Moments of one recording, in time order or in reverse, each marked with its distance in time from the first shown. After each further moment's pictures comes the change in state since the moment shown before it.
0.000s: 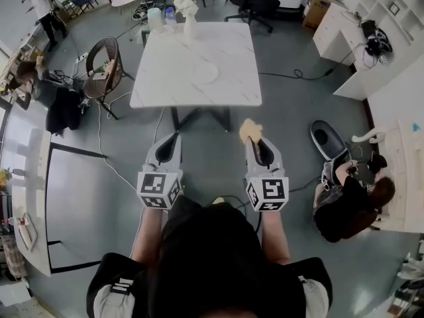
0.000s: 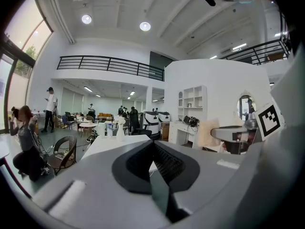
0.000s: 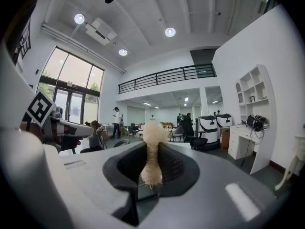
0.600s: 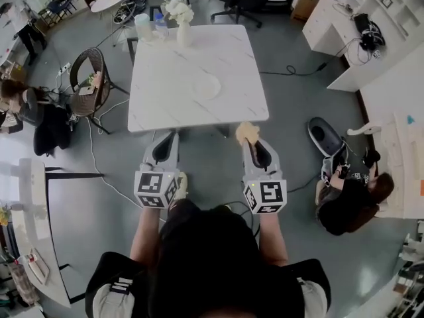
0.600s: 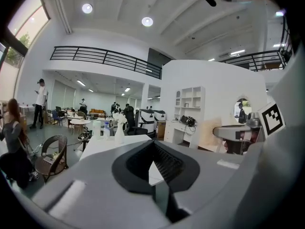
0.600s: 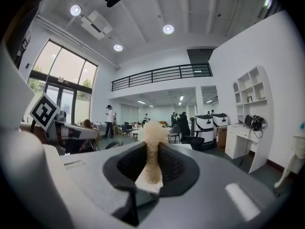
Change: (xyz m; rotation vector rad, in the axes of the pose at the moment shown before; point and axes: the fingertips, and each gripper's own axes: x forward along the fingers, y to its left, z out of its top) left arm 0.109 0.122 0.011 -0.022 0.036 -0.106; right arm 0.136 0.027 0.015 0.000 0.023 -0.090
